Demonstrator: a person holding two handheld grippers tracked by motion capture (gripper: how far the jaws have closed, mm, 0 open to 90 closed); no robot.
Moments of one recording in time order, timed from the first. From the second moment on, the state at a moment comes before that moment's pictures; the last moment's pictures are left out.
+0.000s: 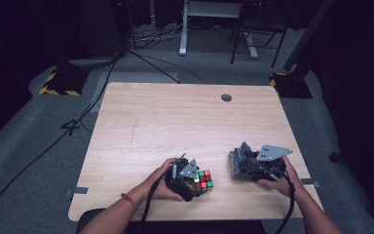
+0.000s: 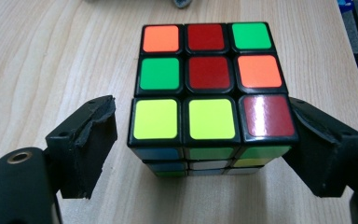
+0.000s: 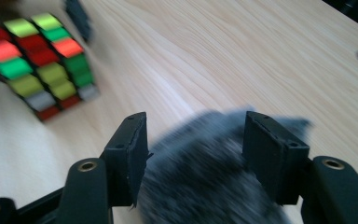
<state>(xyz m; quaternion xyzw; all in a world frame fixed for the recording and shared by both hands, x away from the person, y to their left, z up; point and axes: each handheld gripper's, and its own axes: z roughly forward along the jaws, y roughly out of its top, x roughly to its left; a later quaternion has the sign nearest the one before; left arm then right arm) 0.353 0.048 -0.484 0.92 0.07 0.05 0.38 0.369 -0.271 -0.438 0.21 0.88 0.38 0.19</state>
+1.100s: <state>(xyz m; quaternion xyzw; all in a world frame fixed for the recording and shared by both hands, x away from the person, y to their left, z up) 0.354 0.041 -0.497 0.93 0.09 0.05 0.36 0.395 -0.281 -0.484 0.25 0.90 0.33 0.12</state>
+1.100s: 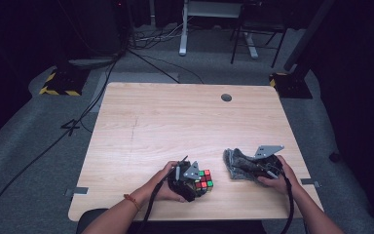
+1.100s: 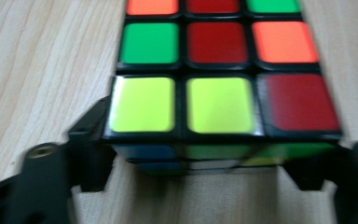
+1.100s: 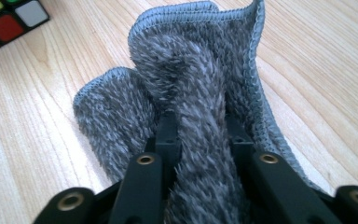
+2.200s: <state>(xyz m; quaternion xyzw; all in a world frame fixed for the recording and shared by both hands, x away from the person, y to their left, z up) 0.351 0.028 -0.470 0.93 0.08 0.10 0.35 0.338 -0.180 -0.424 0.12 0.90 0.39 0.14</state>
